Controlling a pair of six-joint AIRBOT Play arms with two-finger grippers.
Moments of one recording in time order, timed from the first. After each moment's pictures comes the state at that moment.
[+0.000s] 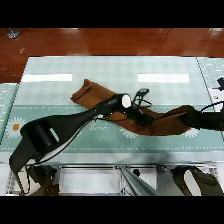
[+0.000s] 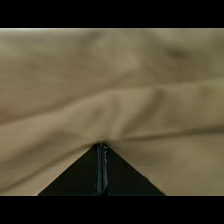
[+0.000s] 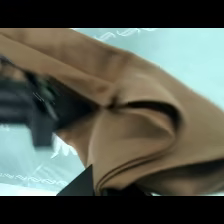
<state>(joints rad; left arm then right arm) -0.89 -1.95 1.56 0.77 -0.86 -1.49 -0.27 -0.61 0.73 -1.04 1.39 1.49</state>
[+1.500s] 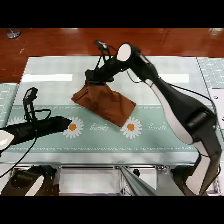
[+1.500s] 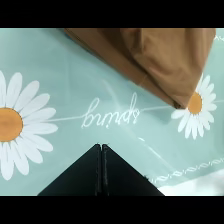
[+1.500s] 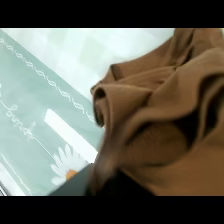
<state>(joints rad) -0.18 -0.51 0.47 1.05 -0.96 -1.63 0.57 -2.01 2.06 -0.89 1.15 1.64</state>
